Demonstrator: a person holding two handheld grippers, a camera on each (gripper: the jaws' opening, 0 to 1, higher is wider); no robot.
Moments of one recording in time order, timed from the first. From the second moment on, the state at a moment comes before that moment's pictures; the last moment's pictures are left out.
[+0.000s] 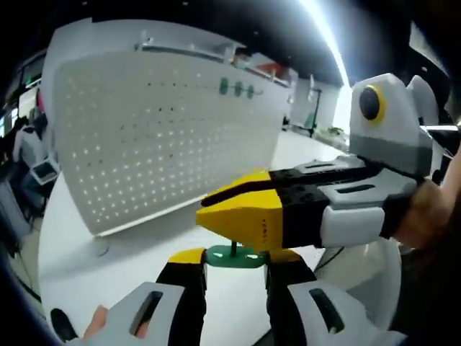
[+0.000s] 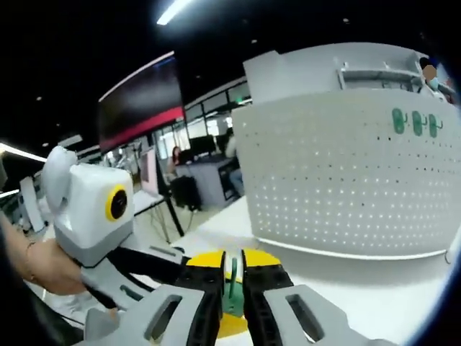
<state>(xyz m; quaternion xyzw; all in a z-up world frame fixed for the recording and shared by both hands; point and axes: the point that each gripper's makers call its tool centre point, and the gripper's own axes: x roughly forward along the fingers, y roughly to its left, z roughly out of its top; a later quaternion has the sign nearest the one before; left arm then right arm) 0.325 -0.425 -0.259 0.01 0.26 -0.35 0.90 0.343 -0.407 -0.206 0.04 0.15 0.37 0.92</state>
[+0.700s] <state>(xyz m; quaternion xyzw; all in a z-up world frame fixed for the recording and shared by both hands) 0.330 -0.396 -0.277 0.10 0.26 -0.35 0.90 0.325 -0.444 -0.200 -0.02 0.25 0.44 0.86</state>
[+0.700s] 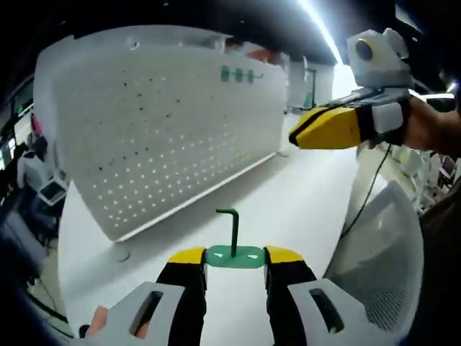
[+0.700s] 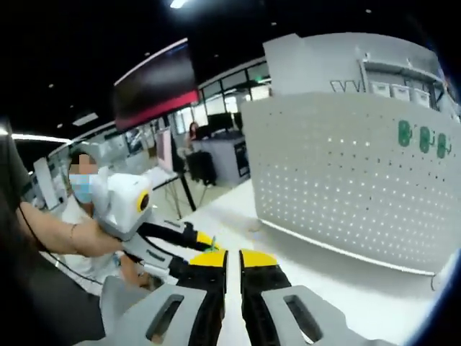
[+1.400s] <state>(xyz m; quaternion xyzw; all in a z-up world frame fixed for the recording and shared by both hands) 0.320 -0.419 -0.284 0.19 0.23 -0.37 0.88 0.320 -0.412 -0.240 -0.05 0.42 0.47 0.77</state>
